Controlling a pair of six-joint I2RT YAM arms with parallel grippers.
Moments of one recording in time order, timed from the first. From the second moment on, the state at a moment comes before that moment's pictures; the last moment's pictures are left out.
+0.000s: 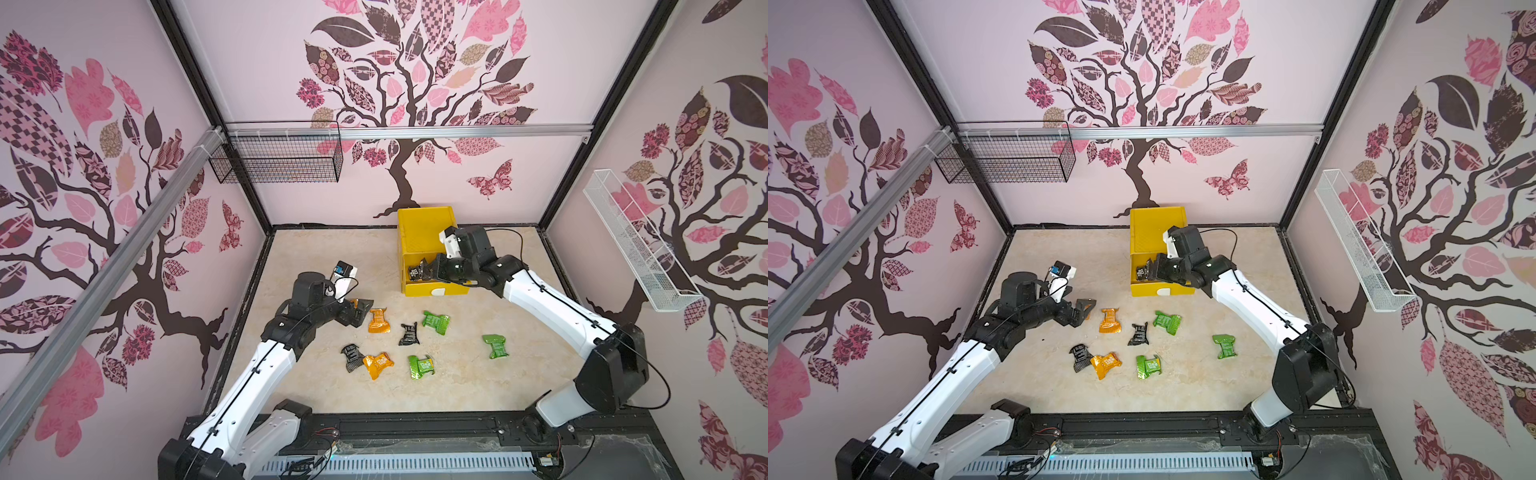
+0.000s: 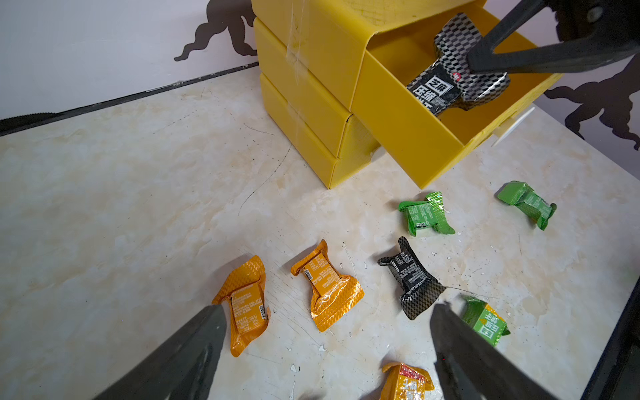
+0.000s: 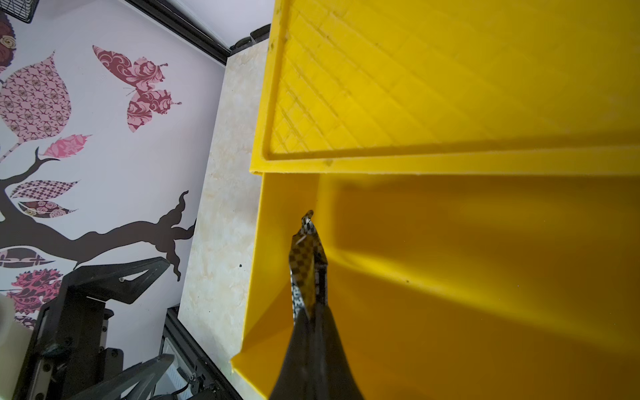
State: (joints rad) left arm -0.31 0.98 0.80 -0.41 0.31 0.08; right arm 0.54 1.54 1.36 -0.49 -0.31 0.65
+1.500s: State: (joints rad) left arm -0.35 1.01 0.73 -0.39 0.43 0.14; right arm 0.55 0.82 1.00 -0.64 0.21 0.30
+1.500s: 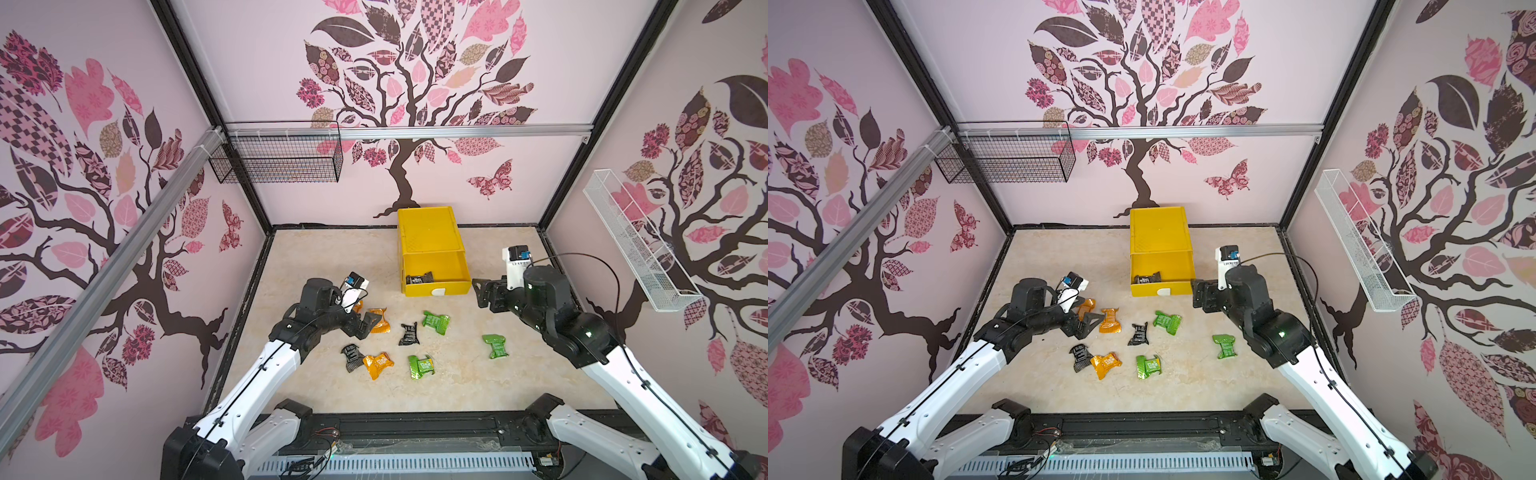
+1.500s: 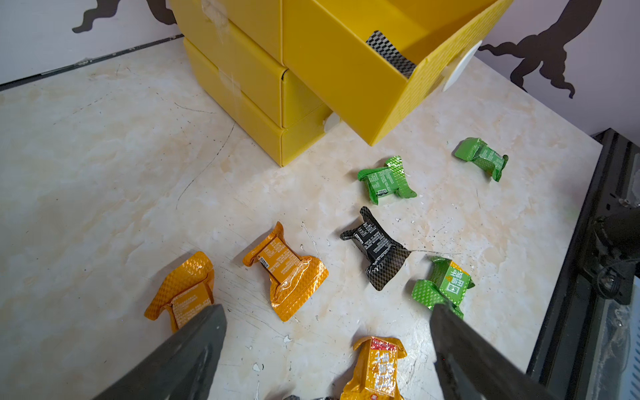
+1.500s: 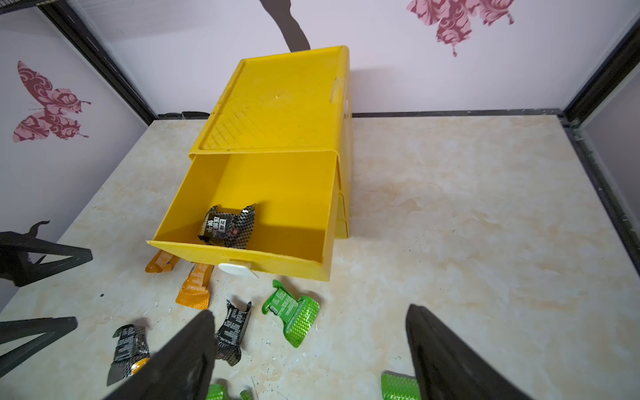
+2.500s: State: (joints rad) left arm -0.50 1.21 0.83 -0.58 0.44 0.65; right arm 0.54 0.19 0.48 -0.53 -0.01 0.07
